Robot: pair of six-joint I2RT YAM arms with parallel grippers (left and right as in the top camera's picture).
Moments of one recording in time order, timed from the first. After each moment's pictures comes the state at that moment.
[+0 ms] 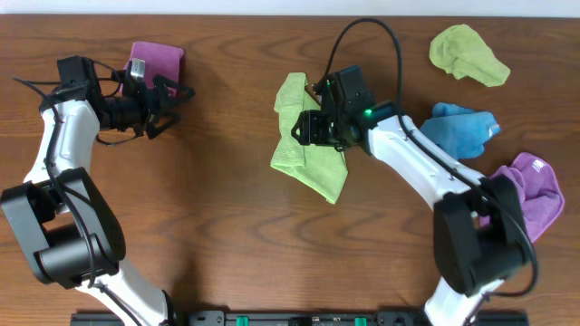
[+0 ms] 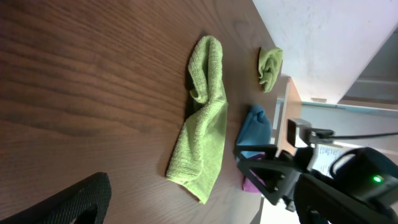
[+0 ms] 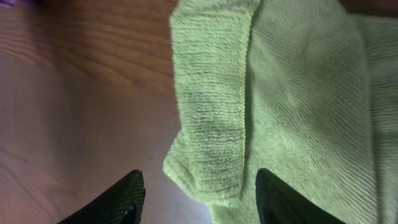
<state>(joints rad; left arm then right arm) 0.31 1.91 1.40 -0.76 1.05 -0.22 0.43 1.90 1.32 -0.48 -0.36 0.47</state>
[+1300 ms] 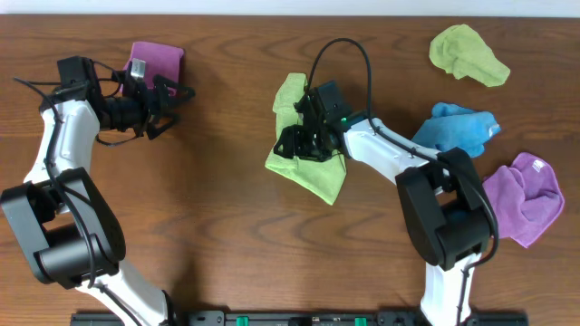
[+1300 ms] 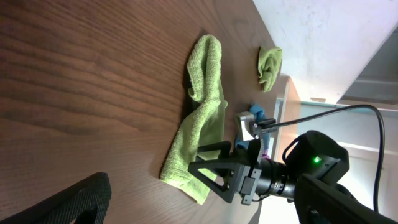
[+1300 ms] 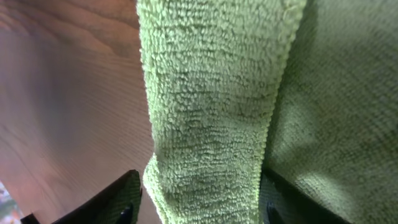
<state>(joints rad) 0.31 1.91 1.40 -0.77 1.05 -0.22 0.48 2.07 1.32 -0.39 -0.49 0.52</state>
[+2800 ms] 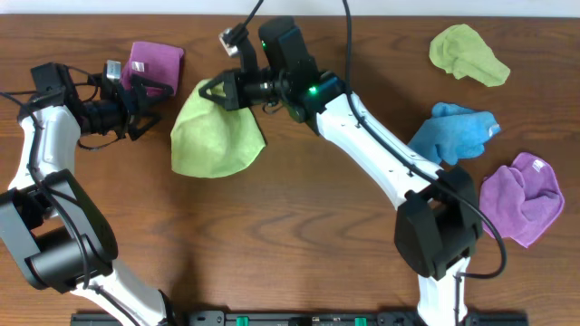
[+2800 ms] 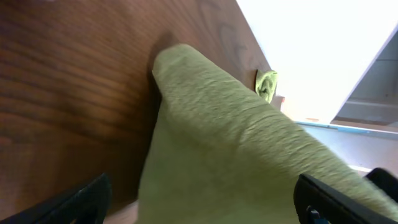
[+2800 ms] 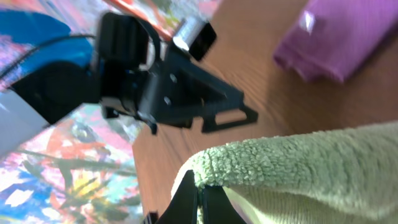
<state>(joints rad) 0.40 1.91 1.40 -0.74 1.07 -0.22 0.62 2.07 1.80 -0.21 -0.76 0.60</state>
